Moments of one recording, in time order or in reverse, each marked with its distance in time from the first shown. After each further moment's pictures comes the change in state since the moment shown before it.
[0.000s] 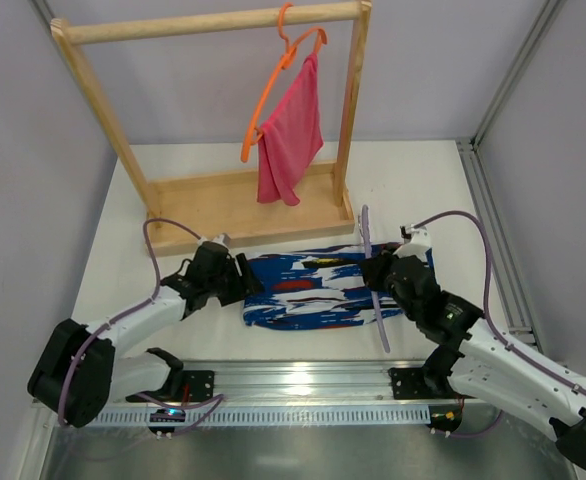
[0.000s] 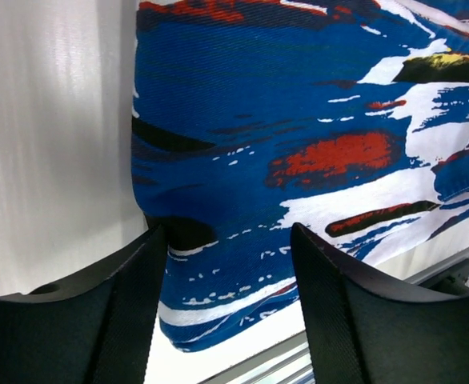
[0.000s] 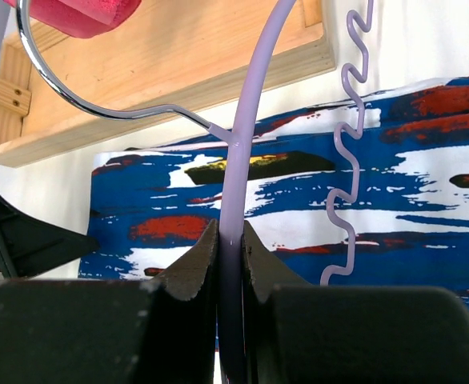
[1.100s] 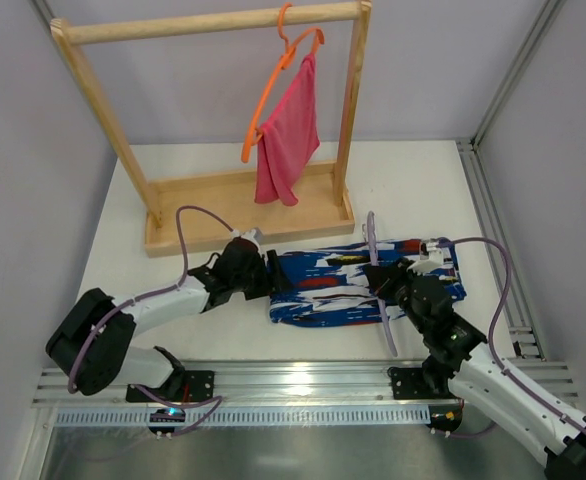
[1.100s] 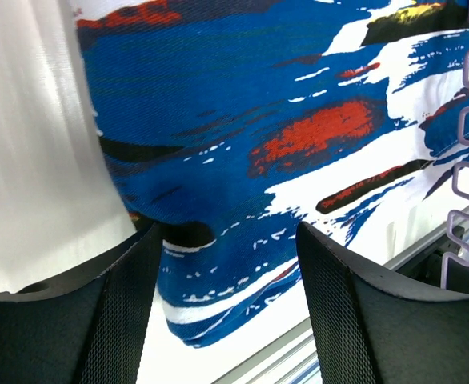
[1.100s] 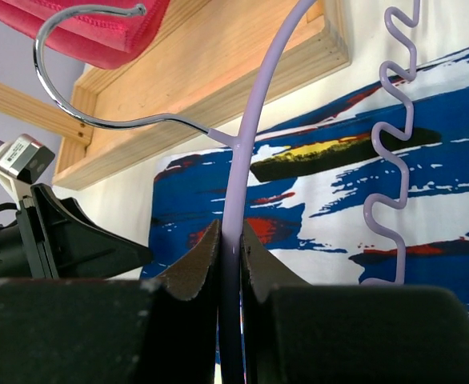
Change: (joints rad) left arm -0.184 0.208 0.112 0.169 -0.008 -0.022; right arm -0.150 -0.219 -0.293 0.256 -0.169 0.083
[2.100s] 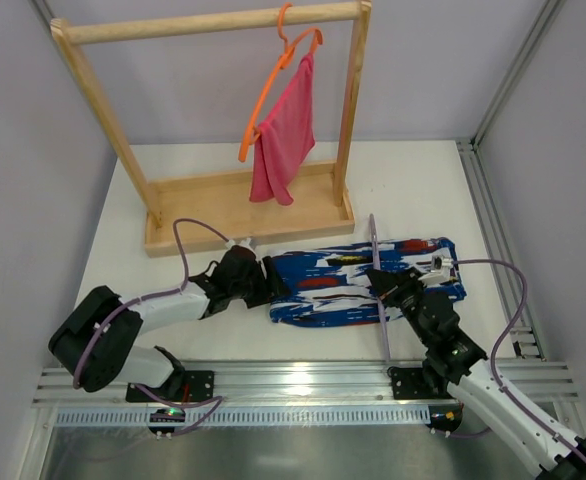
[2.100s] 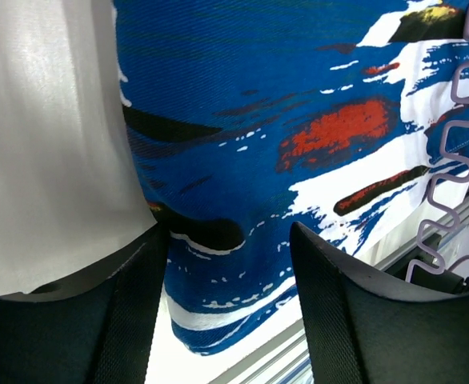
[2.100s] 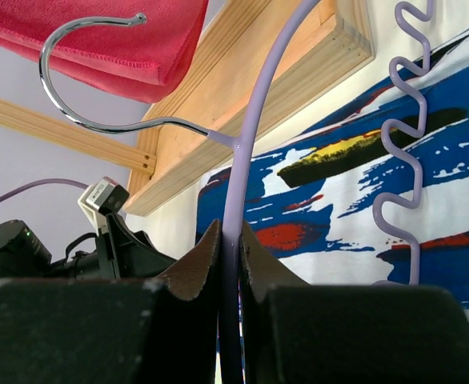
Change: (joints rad) left arm 0.000 0.003 -0.085 0.081 0.006 -0.113; right arm -0.048 -0.187 -0.187 0.137 -0.049 0.185
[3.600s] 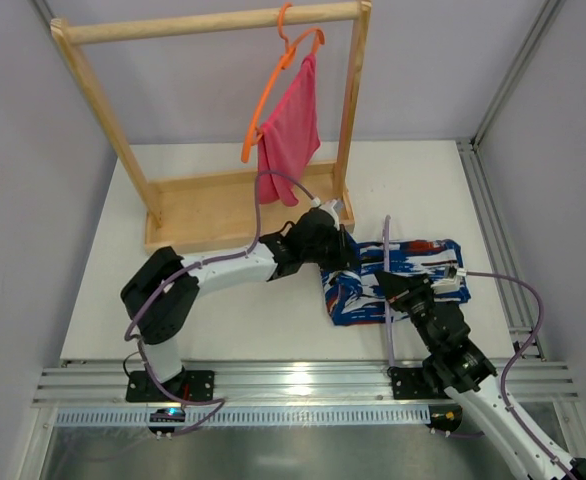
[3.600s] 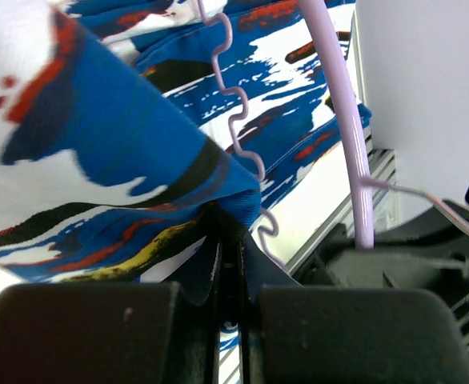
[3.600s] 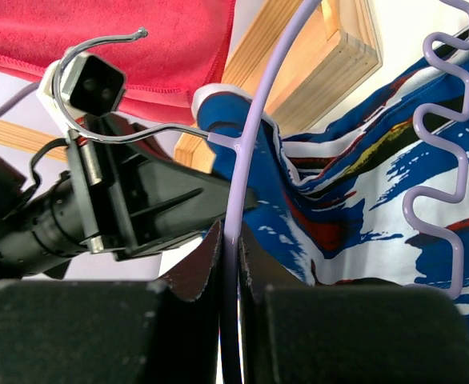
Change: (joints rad) left arm -0.234 0.395 0.675 -0.074 0.024 0.079; right arm -0.005 -0.291 -0.004 -0.234 0.034 0.114
